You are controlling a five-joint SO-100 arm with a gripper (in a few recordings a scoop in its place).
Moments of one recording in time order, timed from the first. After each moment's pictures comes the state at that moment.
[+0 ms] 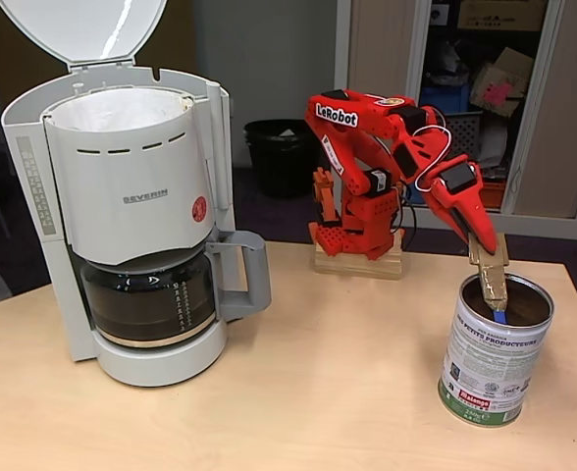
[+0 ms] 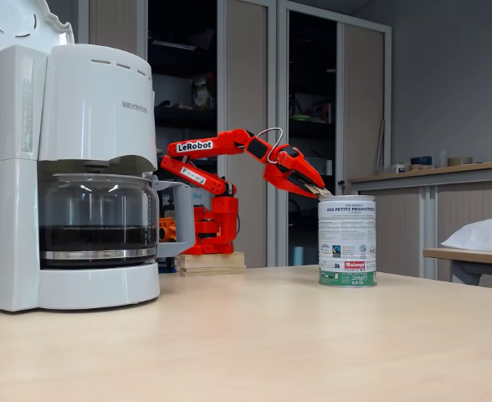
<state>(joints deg) -46.0 155.5 149.9 43.2 16.6</state>
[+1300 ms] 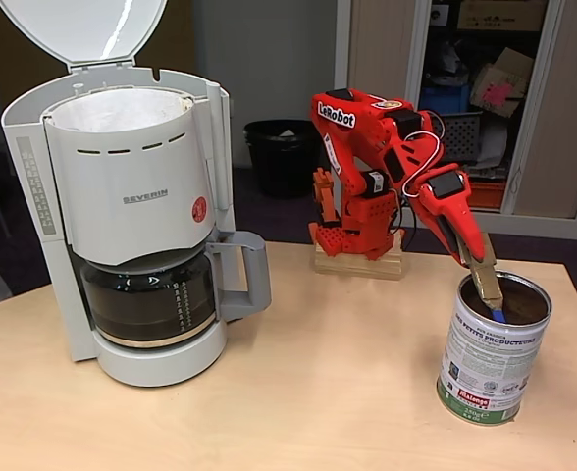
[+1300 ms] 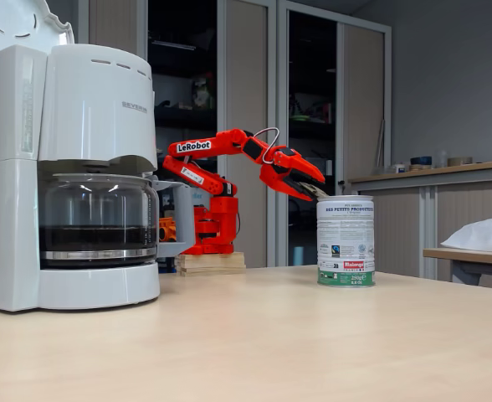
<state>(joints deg) -40.7 155.0 150.1 43.1 12.3</state>
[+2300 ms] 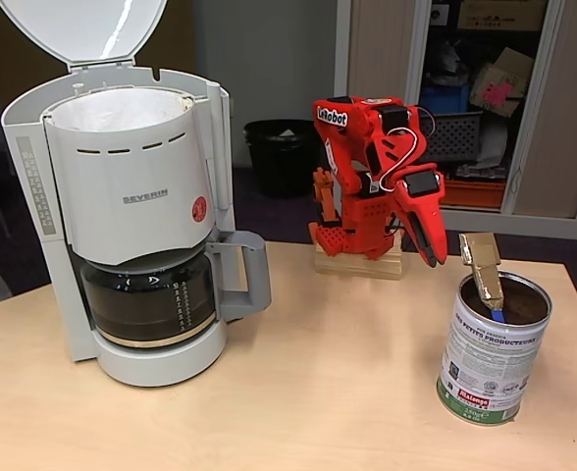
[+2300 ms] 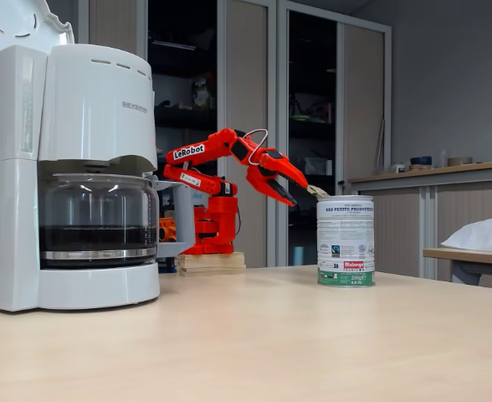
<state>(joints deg) -31.6 163.1 149.7 57.7 5.3</state>
